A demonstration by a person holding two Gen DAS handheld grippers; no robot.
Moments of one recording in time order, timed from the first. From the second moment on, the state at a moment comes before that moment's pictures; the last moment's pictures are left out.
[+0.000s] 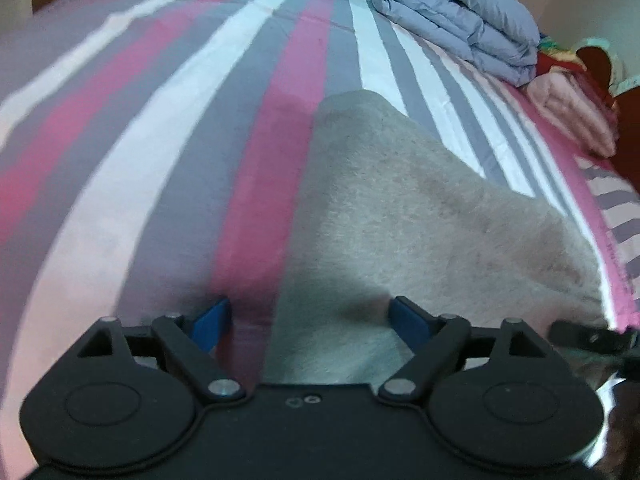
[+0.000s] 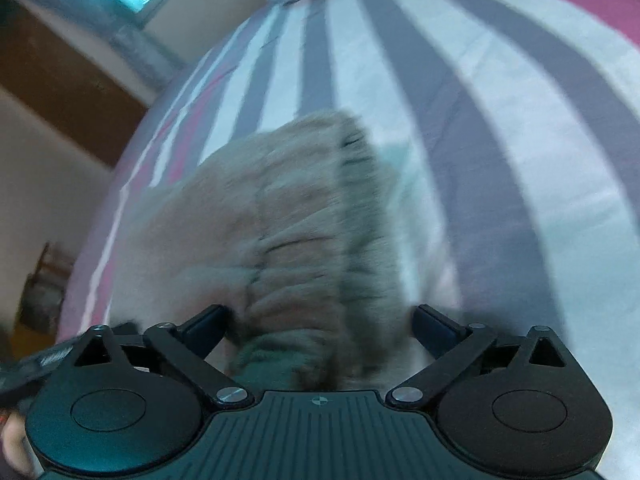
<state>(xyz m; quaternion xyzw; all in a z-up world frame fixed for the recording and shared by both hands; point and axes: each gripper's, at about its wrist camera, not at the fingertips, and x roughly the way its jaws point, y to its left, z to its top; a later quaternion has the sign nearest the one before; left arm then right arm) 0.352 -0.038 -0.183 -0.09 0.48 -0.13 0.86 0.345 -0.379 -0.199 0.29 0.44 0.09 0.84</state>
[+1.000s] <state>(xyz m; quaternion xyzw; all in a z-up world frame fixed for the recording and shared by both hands) 0.385 -0.052 -0.165 -0.09 0.43 -0.10 0.89 0.395 -0.361 -0.191 0.22 0.41 0.11 0.88</state>
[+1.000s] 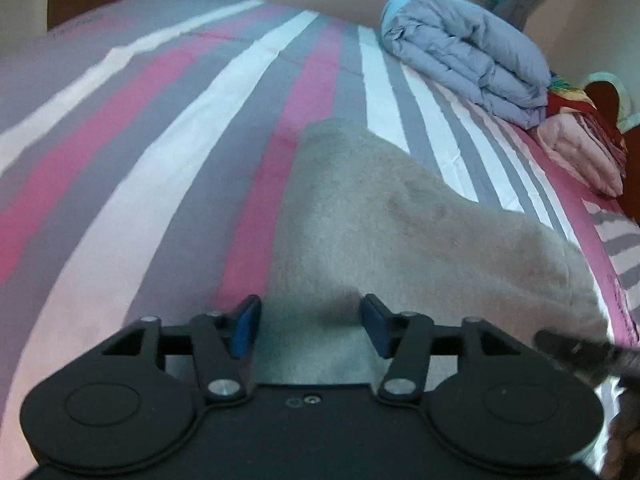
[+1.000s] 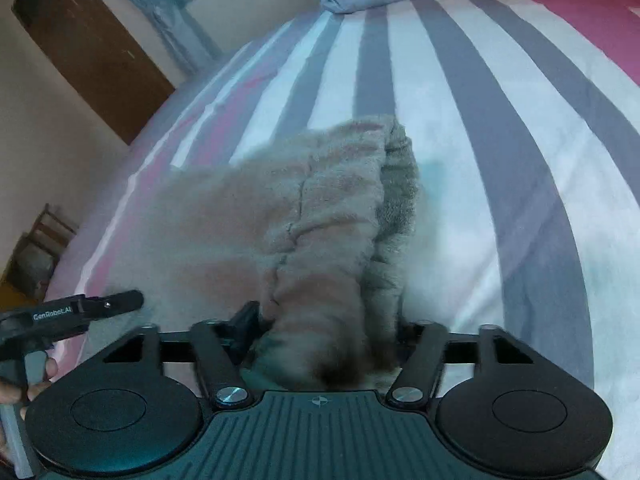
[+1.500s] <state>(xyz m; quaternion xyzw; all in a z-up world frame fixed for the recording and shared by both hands) 0.353 -0.065 -0.175 -0.06 0.44 -0.11 0.89 0.428 -0.314 -0.141 0.17 0.34 0.12 0.92</state>
